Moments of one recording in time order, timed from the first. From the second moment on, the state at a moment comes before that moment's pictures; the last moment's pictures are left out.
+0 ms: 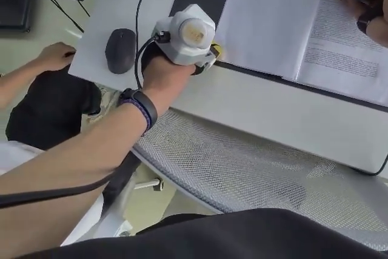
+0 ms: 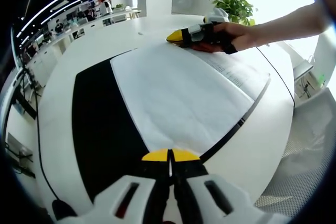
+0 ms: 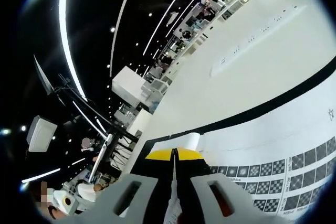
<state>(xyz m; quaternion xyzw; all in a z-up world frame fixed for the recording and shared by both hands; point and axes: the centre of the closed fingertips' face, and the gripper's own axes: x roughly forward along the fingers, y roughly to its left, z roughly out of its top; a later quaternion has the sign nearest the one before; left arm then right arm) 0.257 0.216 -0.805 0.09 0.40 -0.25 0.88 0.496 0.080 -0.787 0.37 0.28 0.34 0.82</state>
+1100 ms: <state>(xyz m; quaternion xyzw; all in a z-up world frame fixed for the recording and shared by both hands) 0.260 0.216 -0.807 0.08 0.40 -0.25 0.88 0.435 0.090 -0.790 0.31 0.32 0.44 0.78</state>
